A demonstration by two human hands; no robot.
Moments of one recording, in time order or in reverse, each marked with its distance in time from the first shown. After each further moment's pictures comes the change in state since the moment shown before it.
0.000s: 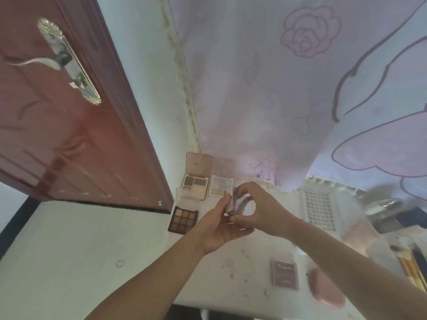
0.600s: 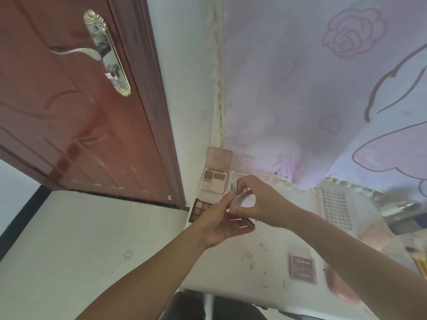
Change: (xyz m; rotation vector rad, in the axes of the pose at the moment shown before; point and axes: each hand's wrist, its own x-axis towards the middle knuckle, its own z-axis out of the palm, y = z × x) left_hand -0.044 0.024 -0.032 0.181 0.045 0.002; right_hand 0.013 -0.064 0.024 0.007 -0.081 -0.027
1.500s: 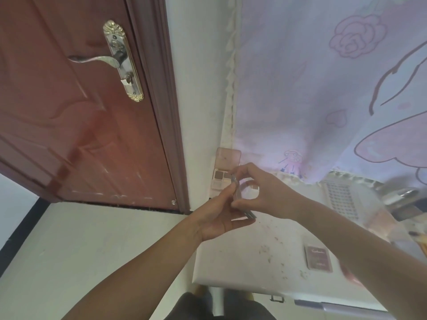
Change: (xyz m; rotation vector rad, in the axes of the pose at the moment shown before) left_hand -0.051 0.033 -0.023 0.102 -0.189 0.017; right_hand 0.000 -0.058 0.020 0.092 0.027 -0.063
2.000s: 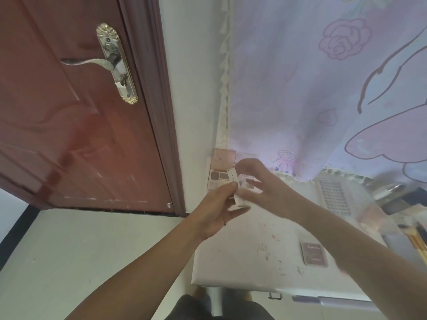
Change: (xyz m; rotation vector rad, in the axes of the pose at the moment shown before) left_hand -0.004 0.001 0.007 0.099 0.048 0.225; right_hand -0.011 -0.004 0.000 0.180 0.070 0.007
